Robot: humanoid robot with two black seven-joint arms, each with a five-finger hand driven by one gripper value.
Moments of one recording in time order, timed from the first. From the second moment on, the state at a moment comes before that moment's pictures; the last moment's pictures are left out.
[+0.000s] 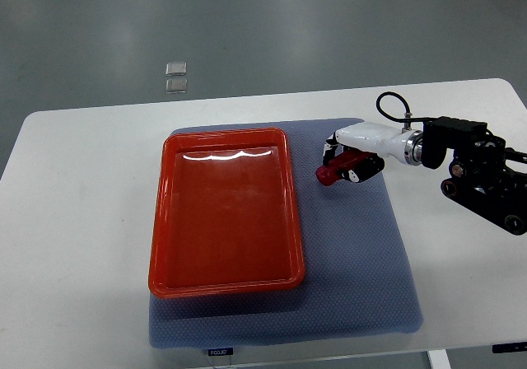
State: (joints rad) left arm -0.02 0.00 -0.05 -0.10 0.12 -0.15 0.03; right arm 0.83 -0.45 0.44 1.04 -1.71 0.15 0.18
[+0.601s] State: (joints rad) left arm -0.02 0.00 -0.05 -0.10 0.12 -0.16 0.03; right arm 0.96 -0.35 0.43 1.04 -1.62 0.16 0.18
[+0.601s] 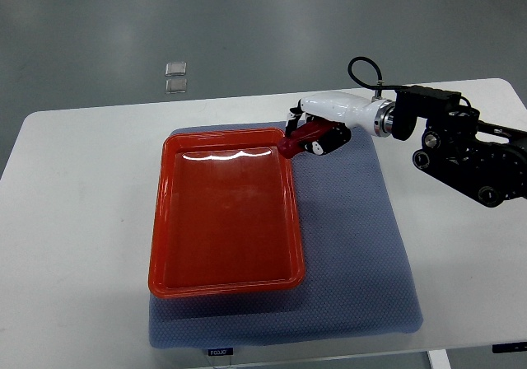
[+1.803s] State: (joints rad) left arm -0.02 0.00 -0.05 -0.10 0.12 -0.15 0.03; right arm 0.98 -0.01 0.25 0.89 -1.62 0.09 0.18
